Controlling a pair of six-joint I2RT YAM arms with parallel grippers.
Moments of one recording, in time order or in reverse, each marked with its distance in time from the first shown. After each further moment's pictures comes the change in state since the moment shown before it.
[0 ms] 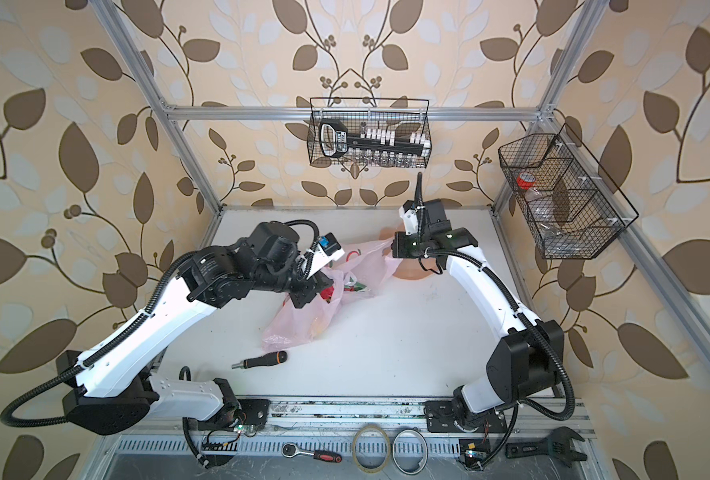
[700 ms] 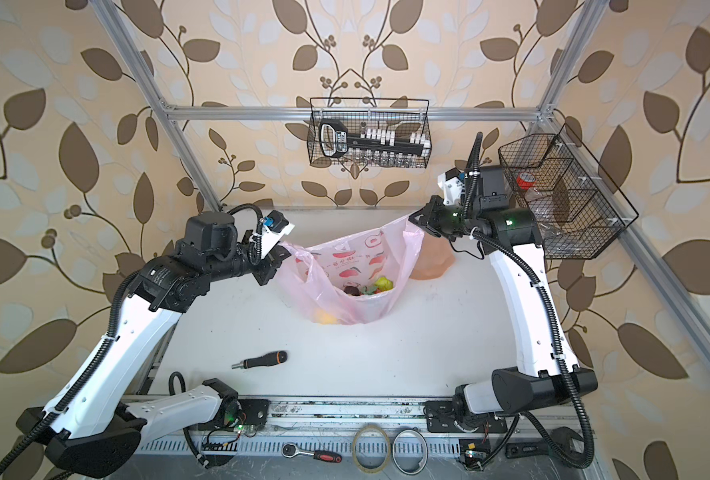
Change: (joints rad) left arm 0.363 -0.188 -0.209 0.231 0.143 0.235; right arm -0.124 -0.090 0.370 -0.342 -0.223 0.285
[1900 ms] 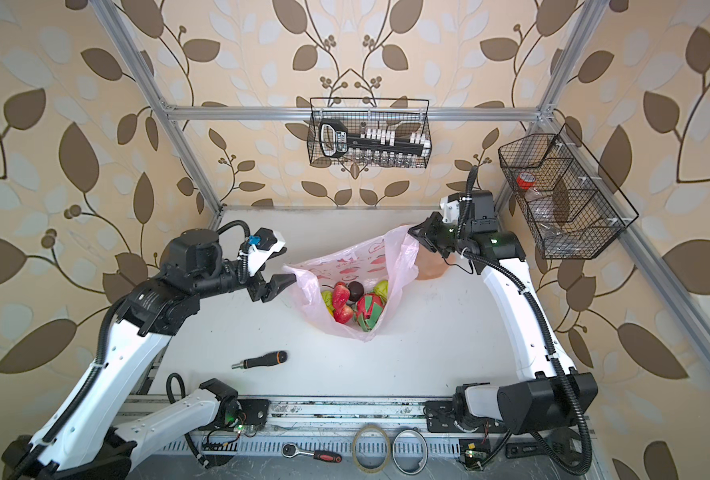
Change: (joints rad) left arm 0.033 -0.196 -0.151 0.095 0.197 -0.039; right arm -0.026 -0.082 -0.346 0.294 -0.022 0.199
